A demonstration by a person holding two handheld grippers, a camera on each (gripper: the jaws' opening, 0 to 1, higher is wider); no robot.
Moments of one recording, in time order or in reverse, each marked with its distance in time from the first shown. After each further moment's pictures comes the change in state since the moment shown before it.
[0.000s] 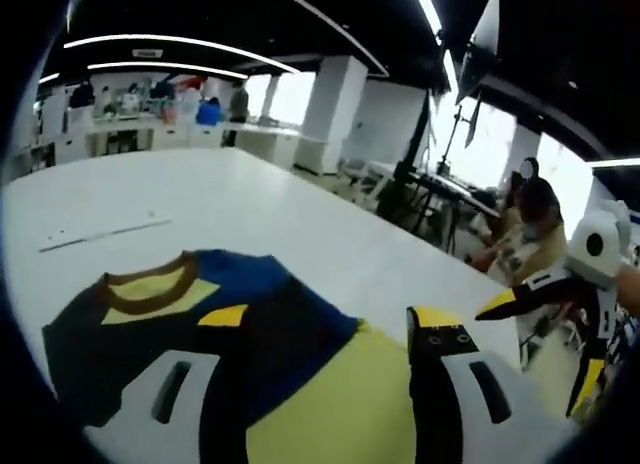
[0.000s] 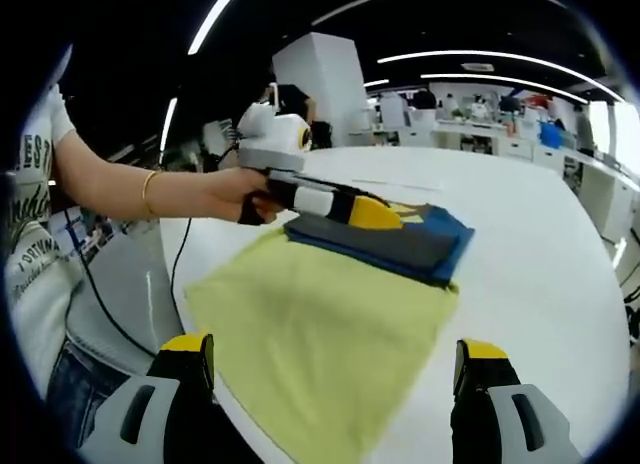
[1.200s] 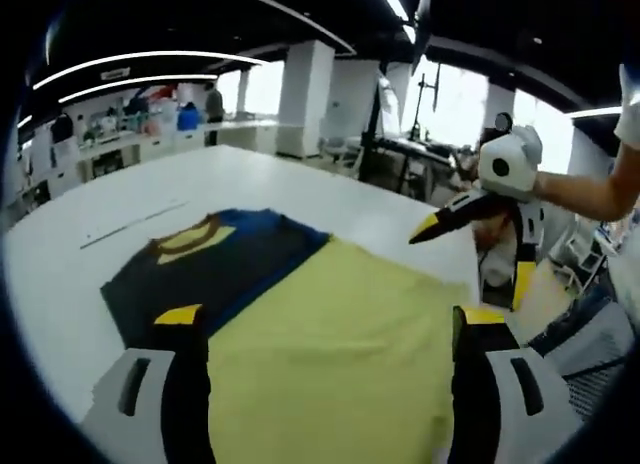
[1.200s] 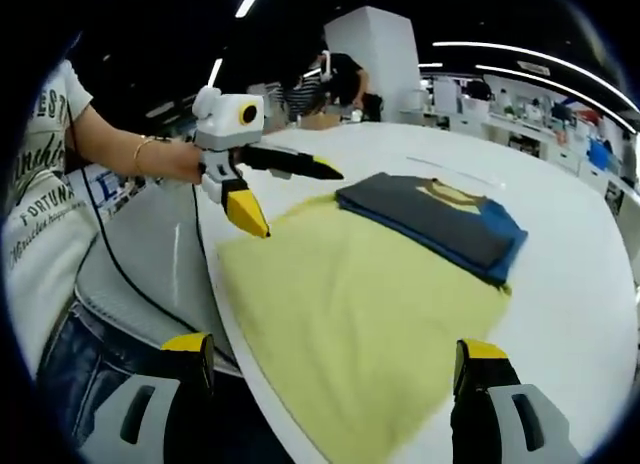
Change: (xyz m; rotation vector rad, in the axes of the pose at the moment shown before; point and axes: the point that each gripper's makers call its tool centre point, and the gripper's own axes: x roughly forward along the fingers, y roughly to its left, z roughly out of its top) left arm -0.141 -0.023 -0.064 0.154 0.103 -0.039; right arm 0.012 0.041 -0.023 -0.140 0.132 0.137
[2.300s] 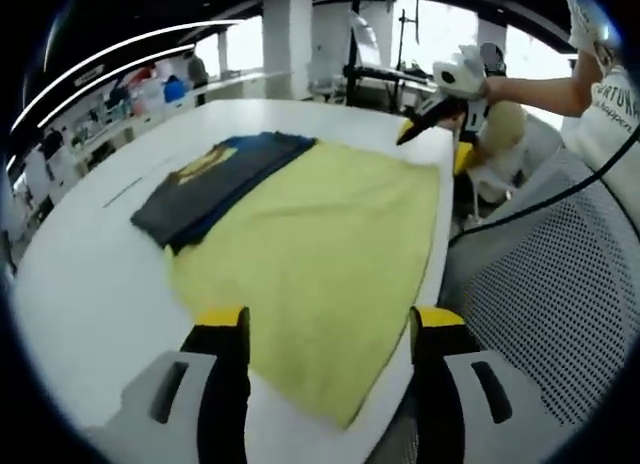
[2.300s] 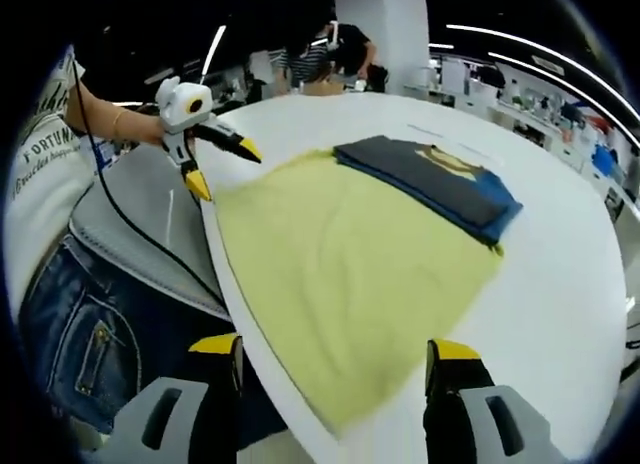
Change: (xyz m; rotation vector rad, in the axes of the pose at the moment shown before) left arm -0.090 -0.008 -0.100 0.148 0.287 0.011; right arm -0.015 -0.007 -0.048 -0.063 0.149 -0.039
